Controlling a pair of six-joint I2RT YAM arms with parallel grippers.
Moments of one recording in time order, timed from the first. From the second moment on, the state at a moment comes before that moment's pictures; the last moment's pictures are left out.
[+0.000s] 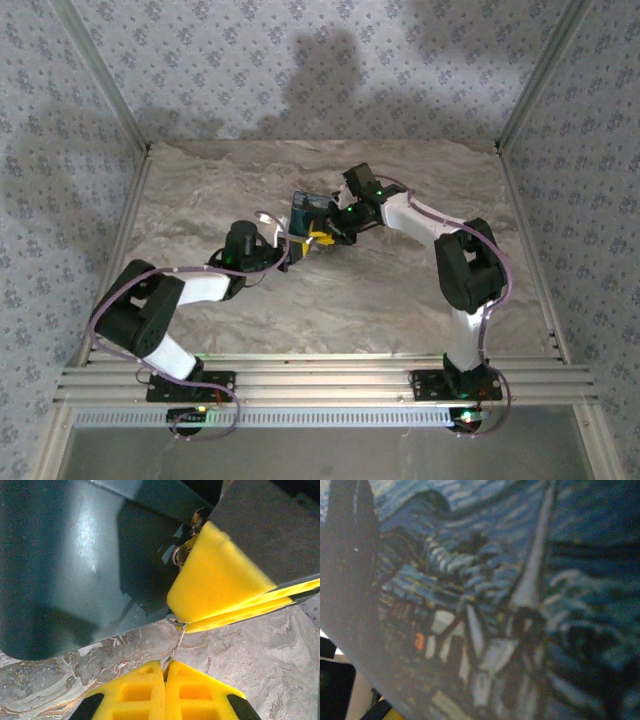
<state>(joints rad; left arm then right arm) -0.51 1.57 0.55 0.61 0.51 -0.43 0.51 1.91 1.42 -0.52 -0.74 0.87</state>
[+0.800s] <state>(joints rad) -0.50 1.62 0.57 0.65 0.53 -0.47 0.52 1.91 1.42 -0.53 -0.73 0.86</state>
